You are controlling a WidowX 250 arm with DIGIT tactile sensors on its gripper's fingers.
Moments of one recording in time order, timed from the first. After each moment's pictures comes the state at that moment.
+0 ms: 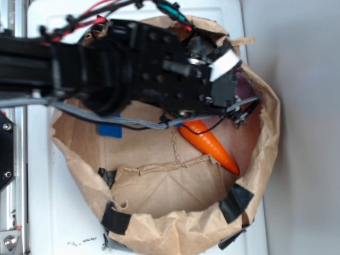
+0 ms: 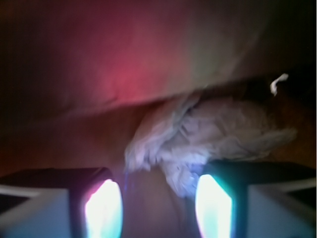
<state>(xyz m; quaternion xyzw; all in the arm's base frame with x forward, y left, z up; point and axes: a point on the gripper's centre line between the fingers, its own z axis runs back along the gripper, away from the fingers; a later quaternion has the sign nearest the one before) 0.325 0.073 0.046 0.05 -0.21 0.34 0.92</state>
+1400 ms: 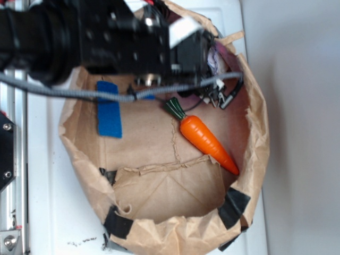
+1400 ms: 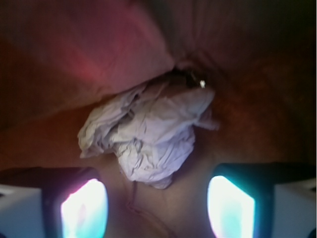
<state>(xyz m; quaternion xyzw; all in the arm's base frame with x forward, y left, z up) 0.303 0.088 0.052 0.05 -0.22 0.39 0.89</state>
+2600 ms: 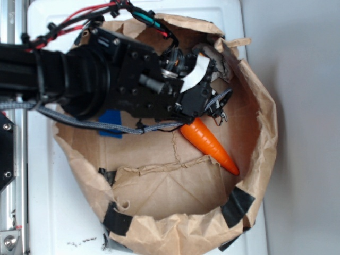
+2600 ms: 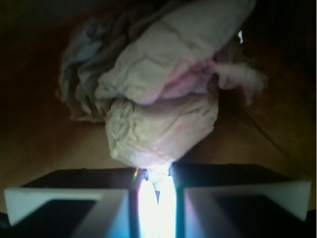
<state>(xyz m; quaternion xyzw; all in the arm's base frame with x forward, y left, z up) 0.311 0.078 0.029 0.06 -0.23 0.38 0.89</state>
